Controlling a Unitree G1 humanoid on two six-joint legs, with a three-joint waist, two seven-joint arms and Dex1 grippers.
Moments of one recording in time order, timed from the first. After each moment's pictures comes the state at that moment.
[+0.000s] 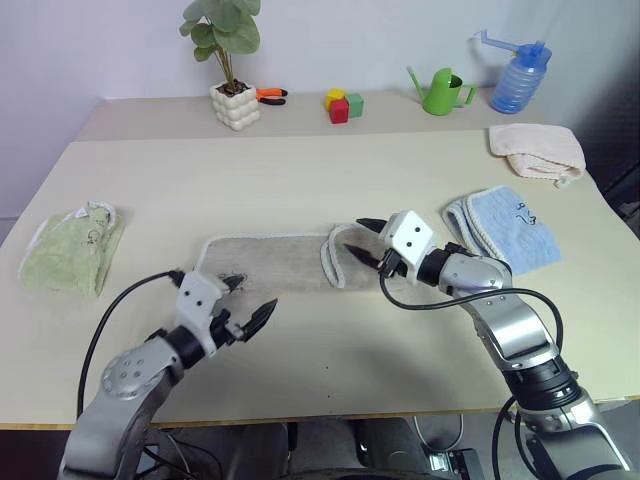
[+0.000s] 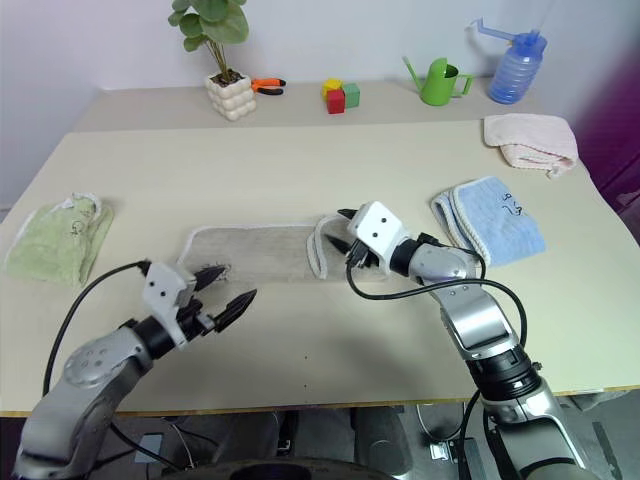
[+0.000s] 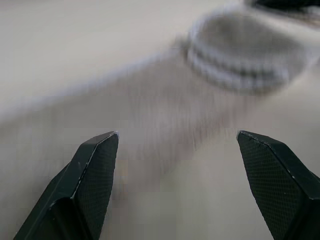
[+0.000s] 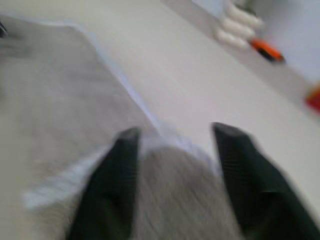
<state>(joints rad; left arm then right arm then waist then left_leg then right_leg) 0.26 0.43 0.13 -0.63 -0.42 0.56 -0.52 -0.37 -0.55 0.25 -0.24 0.10 0.24 0.69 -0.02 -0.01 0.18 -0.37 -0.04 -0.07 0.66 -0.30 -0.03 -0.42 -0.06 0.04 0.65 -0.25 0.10</state>
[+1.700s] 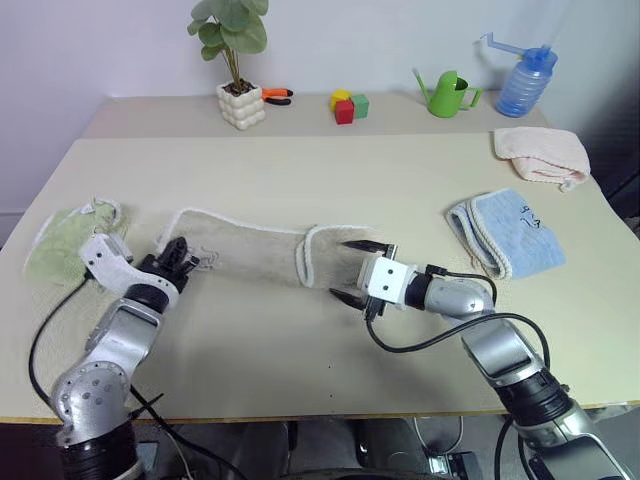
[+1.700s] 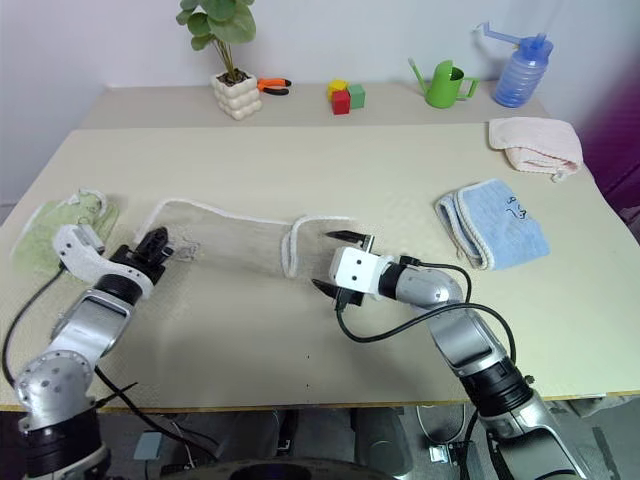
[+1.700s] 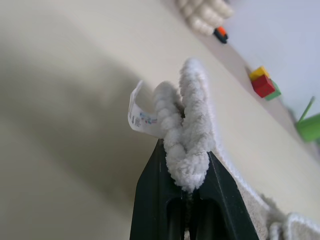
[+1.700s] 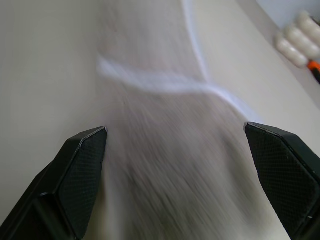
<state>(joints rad) -0.05 0.39 0.46 -0.41 -1.09 0.68 0.19 -0.30 -0.53 0.28 -0.16 -0.11 0.06 0.71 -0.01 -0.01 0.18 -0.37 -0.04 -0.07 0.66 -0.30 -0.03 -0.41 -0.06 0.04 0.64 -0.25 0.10</state>
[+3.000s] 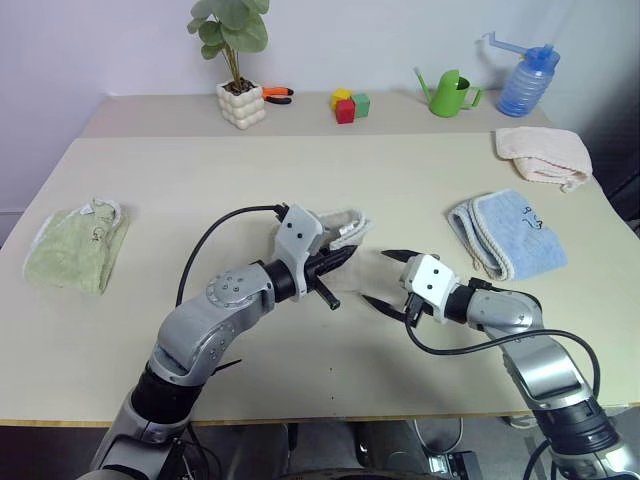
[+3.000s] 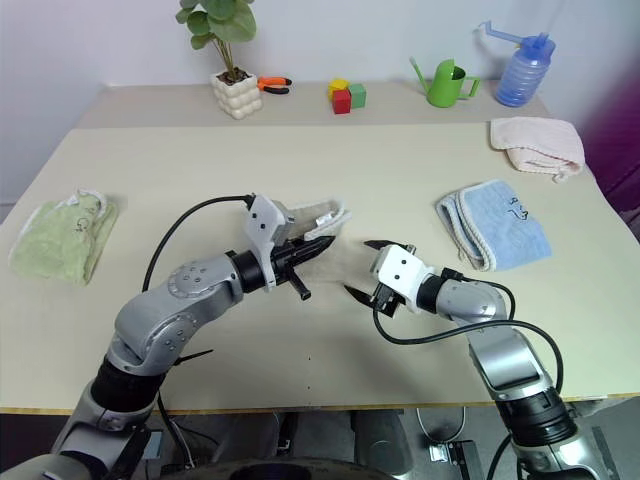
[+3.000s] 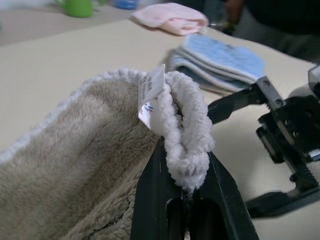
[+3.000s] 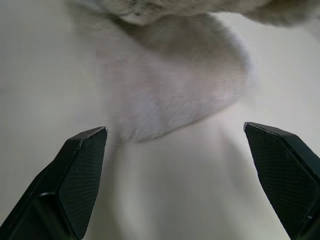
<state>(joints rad) -0.39 0.33 -0.27 -0.45 -0.55 0.78 -0.37 -0.12 -0.62 0.12 -0.29 0.05 0.22 0.78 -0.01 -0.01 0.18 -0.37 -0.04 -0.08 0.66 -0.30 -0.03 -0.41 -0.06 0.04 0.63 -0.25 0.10</state>
